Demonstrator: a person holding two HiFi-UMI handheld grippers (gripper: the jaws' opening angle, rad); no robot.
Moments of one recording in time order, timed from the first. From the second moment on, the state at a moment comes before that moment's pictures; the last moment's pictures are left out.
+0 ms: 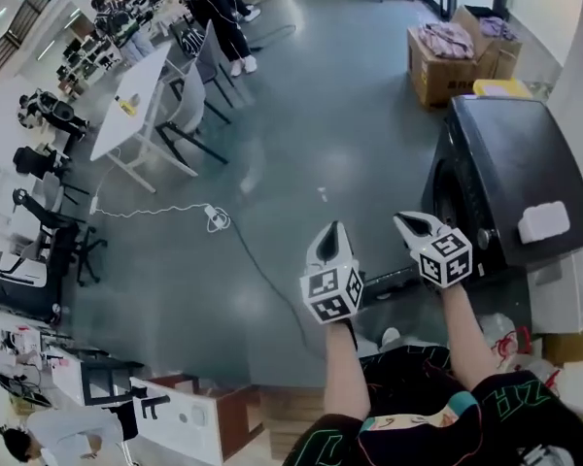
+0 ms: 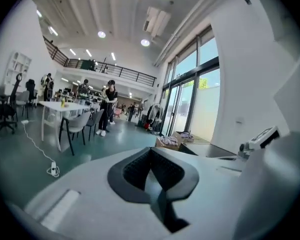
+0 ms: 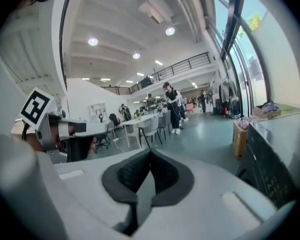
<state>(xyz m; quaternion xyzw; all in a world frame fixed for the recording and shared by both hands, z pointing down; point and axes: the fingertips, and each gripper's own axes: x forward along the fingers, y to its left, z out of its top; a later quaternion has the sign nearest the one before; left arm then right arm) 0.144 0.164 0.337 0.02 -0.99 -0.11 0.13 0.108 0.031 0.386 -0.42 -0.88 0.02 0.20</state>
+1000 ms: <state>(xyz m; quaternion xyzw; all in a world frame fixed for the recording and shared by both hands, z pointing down) 0.097 0.157 0.200 -0.02 -1.00 0.02 -0.03 0.055 -0.037 0.218 -0.31 -0.95 -0.01 -0.02</state>
